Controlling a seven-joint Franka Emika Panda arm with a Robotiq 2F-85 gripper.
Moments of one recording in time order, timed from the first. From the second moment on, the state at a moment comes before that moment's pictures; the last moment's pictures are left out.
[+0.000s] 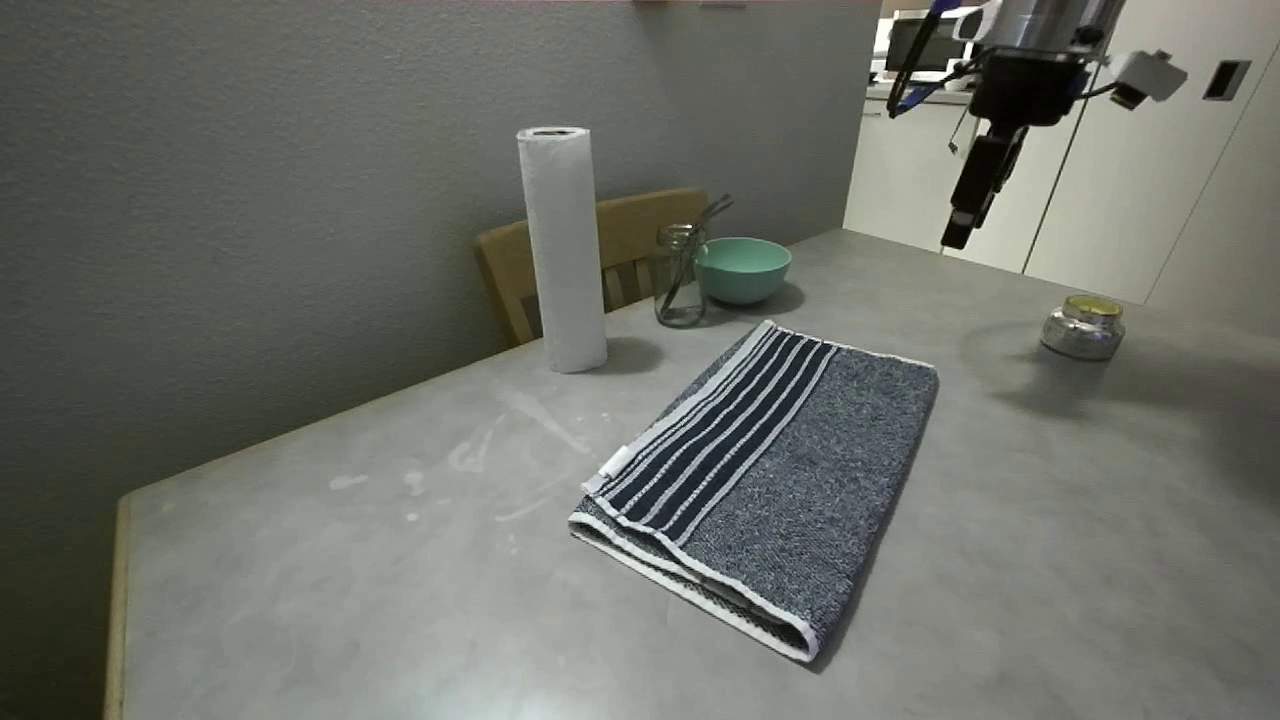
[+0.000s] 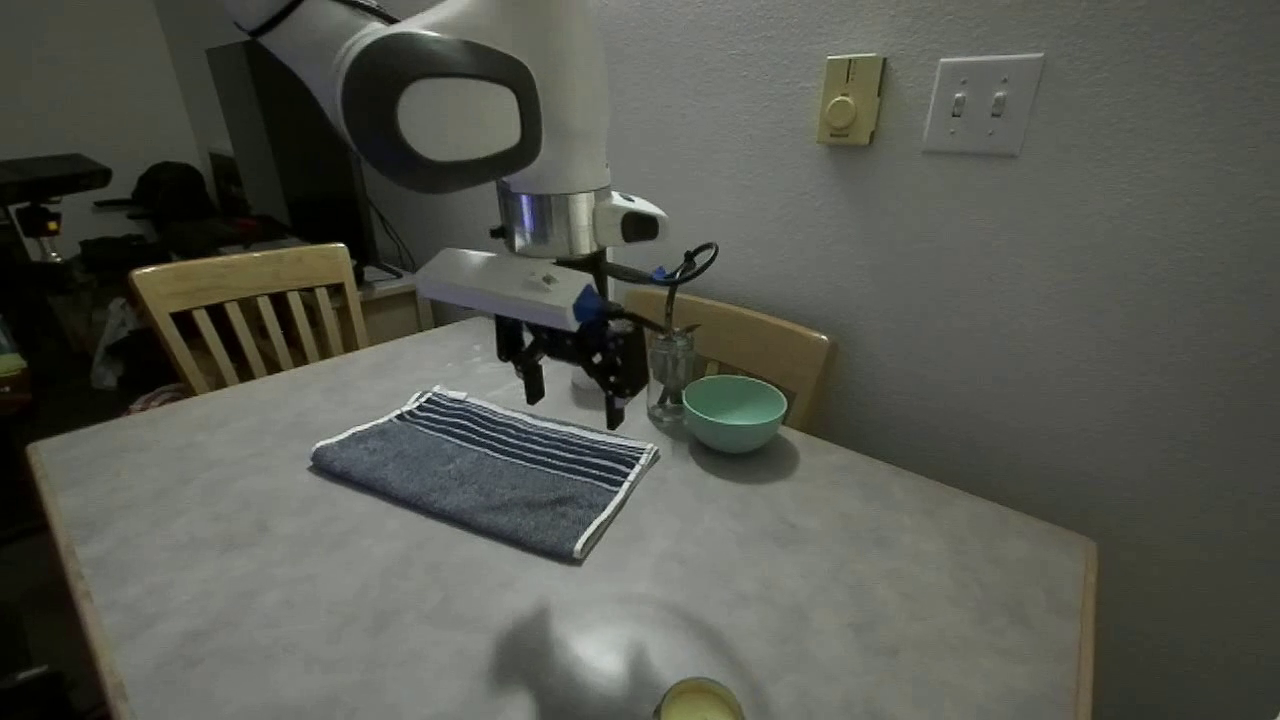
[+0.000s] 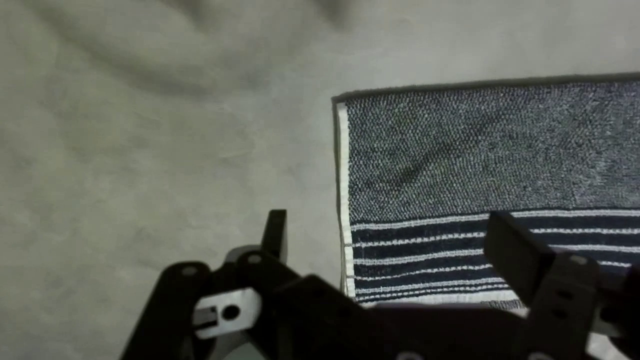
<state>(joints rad) -0.10 0.25 -0.13 -2.11 0.14 2.44 -0.57</state>
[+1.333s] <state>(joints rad) -0.15 0.52 0.01 -1.87 -0.07 2.44 -0.79</state>
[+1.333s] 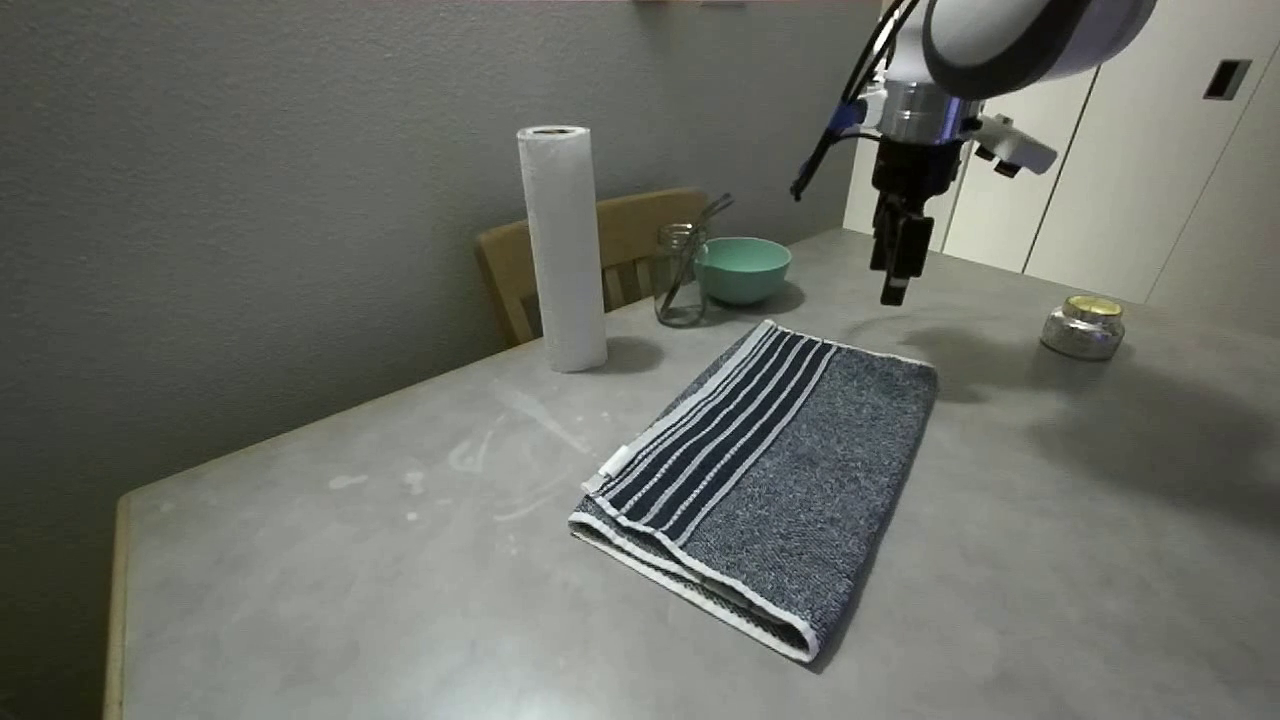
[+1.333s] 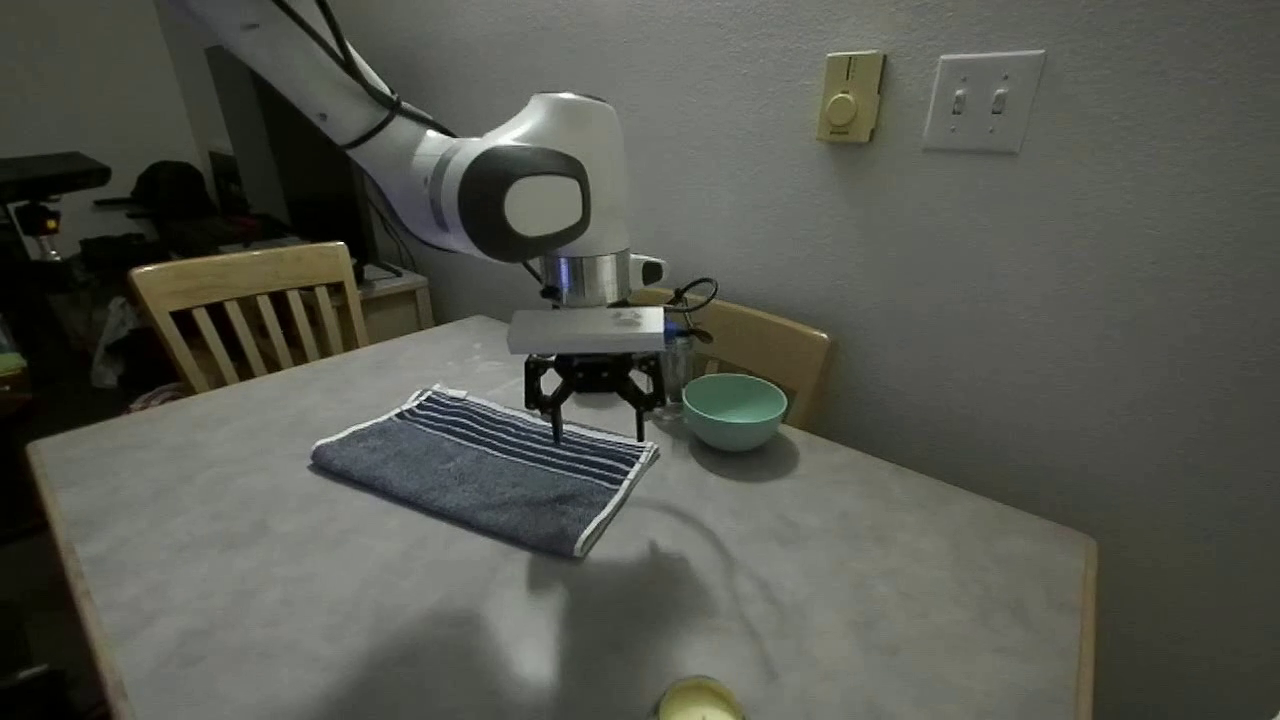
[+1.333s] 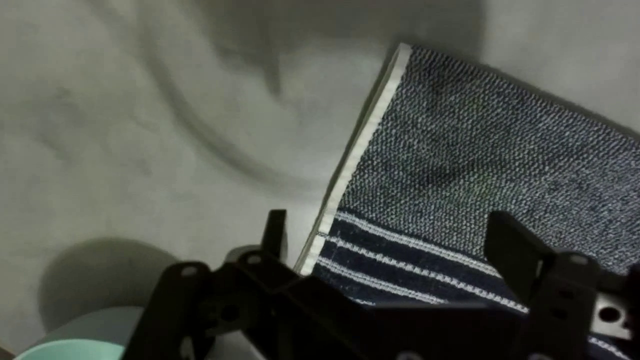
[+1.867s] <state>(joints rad) -0.15 0.75 0.03 -1.68 -0.14 2.42 -0.86</state>
